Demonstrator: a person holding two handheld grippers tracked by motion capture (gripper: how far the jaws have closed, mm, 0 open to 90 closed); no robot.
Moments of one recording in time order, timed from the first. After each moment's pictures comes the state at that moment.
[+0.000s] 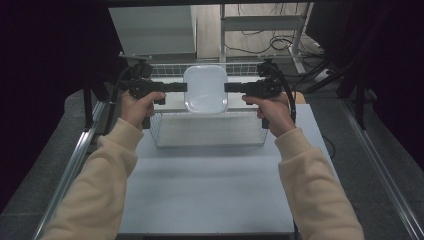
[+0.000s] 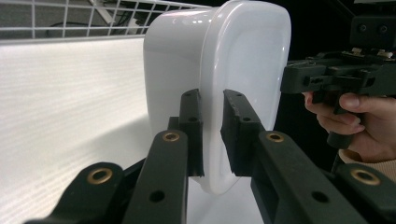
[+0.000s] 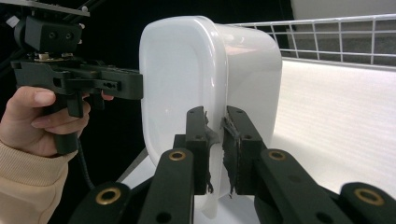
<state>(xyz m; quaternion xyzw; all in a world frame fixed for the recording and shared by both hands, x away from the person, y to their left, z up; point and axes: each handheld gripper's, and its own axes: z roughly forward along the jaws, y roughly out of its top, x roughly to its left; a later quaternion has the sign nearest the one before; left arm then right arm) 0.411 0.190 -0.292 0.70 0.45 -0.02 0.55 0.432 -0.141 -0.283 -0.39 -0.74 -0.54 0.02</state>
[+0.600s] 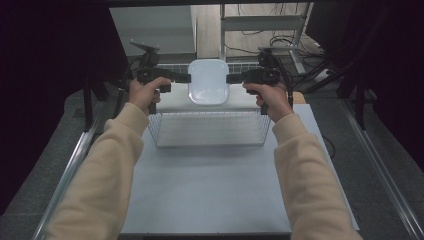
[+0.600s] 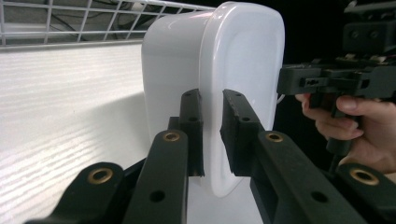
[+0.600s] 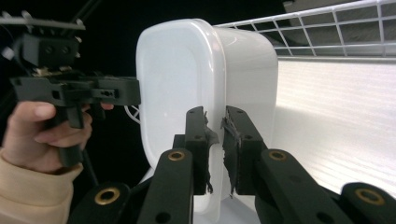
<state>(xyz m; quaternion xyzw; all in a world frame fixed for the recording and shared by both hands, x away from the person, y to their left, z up) 0.459 0.187 -0.296 0.69 0.49 -0.07 0.53 0.484 -0.145 -0.291 -0.45 -0.72 -0.52 0.09</state>
